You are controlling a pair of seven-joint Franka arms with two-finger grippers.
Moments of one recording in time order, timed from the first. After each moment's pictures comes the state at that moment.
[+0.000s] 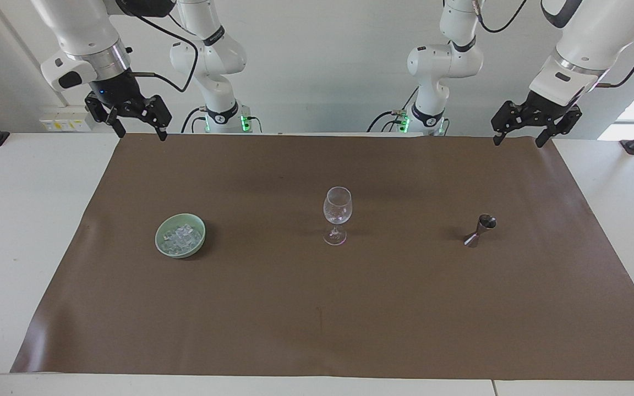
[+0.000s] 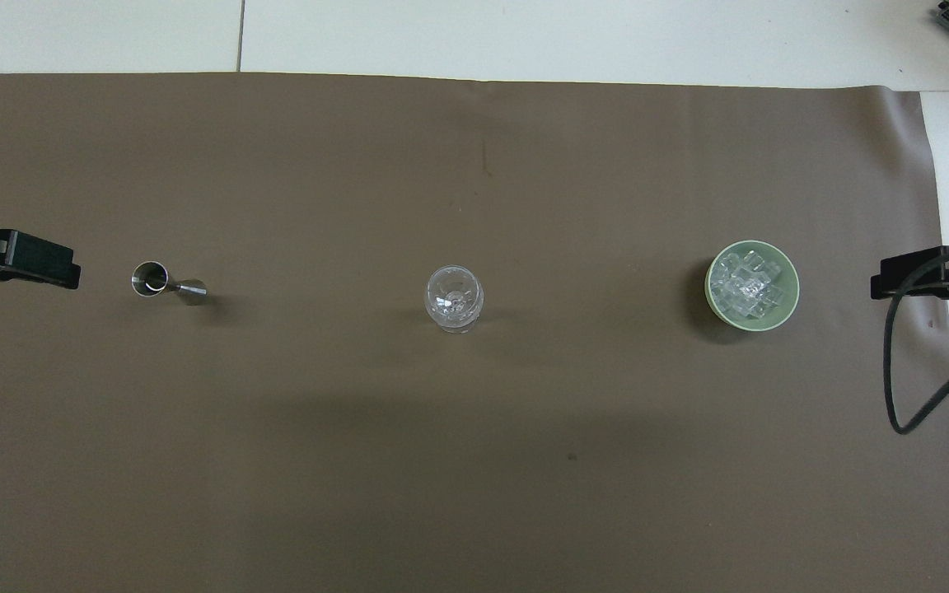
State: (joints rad) left arm -0.05 -0.02 -0.04 -1.51 -0.02 1.48 0.02; right arm 0.01 -0.08 -0.04 -1.62 0.00 1.55 0.09
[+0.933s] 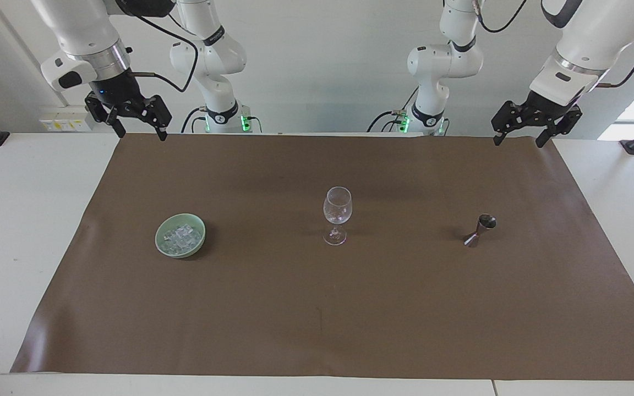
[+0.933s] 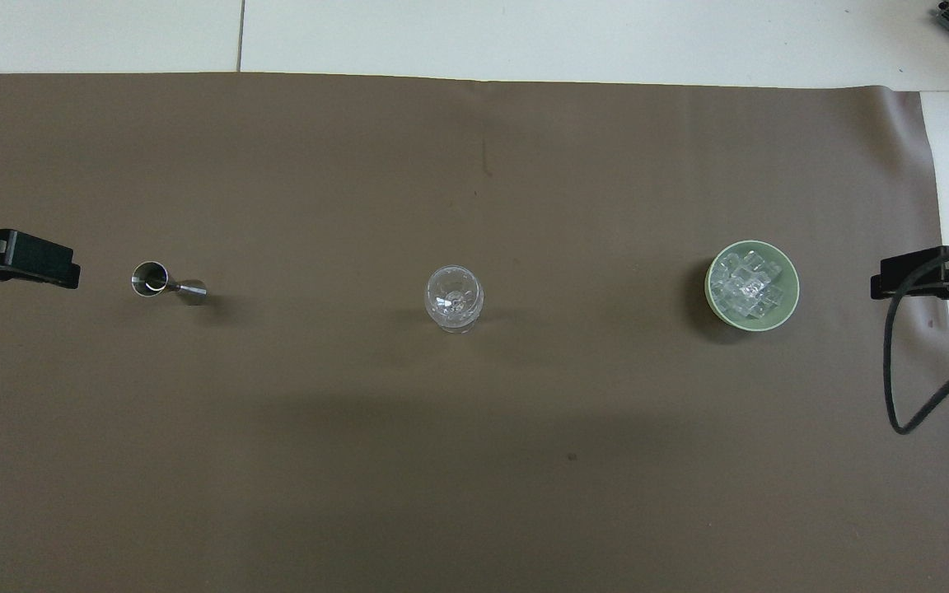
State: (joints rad) left arm -0.05 -0.02 -0.04 -1.52 -0.02 1.48 0.02; right arm 0.01 -0.08 -0.04 -1.62 0.00 1.55 0.09
